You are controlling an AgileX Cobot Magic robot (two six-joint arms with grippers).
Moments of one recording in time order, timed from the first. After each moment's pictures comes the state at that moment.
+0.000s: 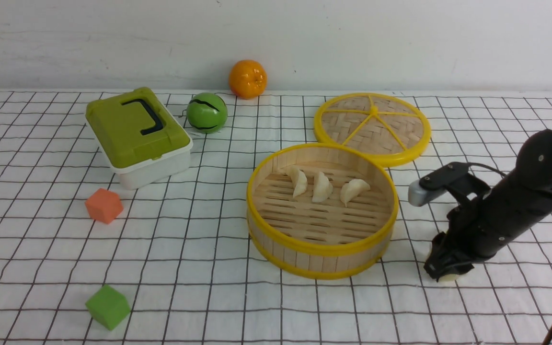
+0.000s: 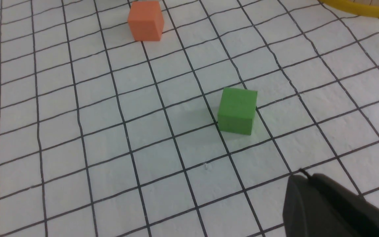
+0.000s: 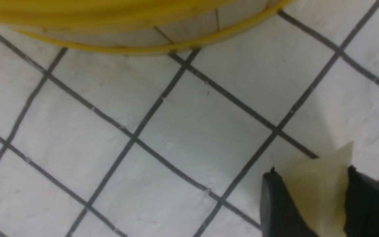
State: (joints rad) right arm 0.12 1.86 -1.12 0.42 0.65 -0.68; left arm -0.63 0.36 -0.37 0.46 0.76 -0.42
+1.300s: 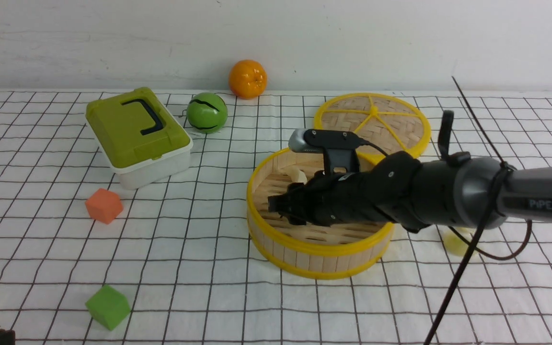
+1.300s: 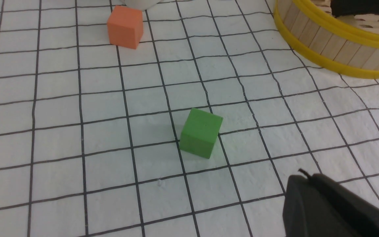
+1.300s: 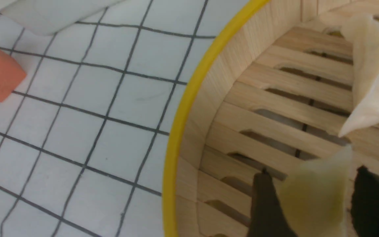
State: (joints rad) right arm 0.54 2.00 -1.28 1.00 0.06 -0.53; left arm -0.63 0.36 -0.37 0.42 0.67 -0.63
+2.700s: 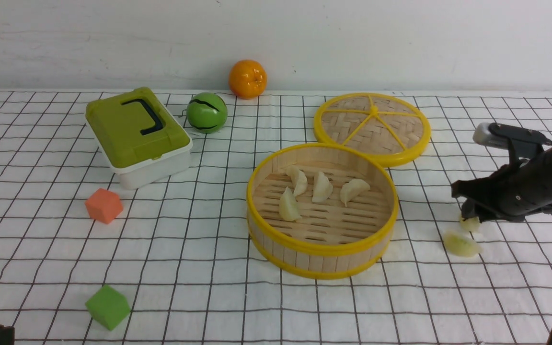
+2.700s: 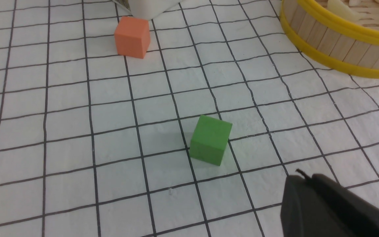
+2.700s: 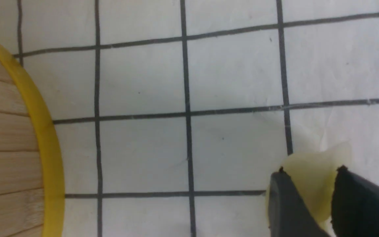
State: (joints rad) right arm -0.04 1.95 -1.22 0.43 0.39 -0.19; left arm -0.63 0.36 -0.35 0.48 0.64 -0.63
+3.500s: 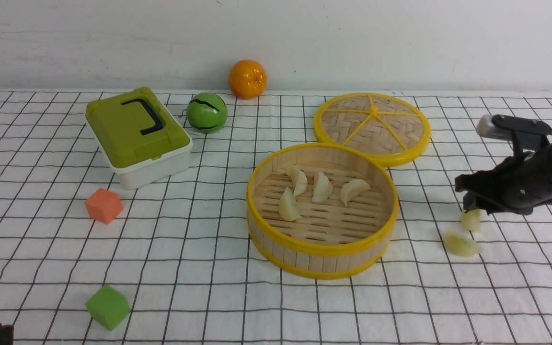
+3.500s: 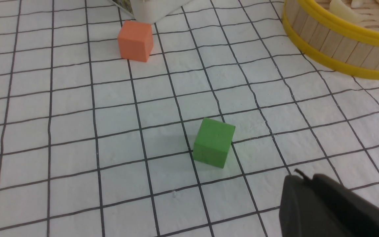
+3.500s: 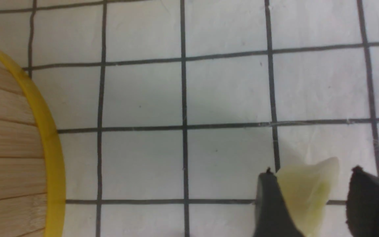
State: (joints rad) right arm -0.04 1.93 -1.23 0.41 0.37 -0.19; left arm -0.63 0.36 -0.35 0.49 0.64 -0.63
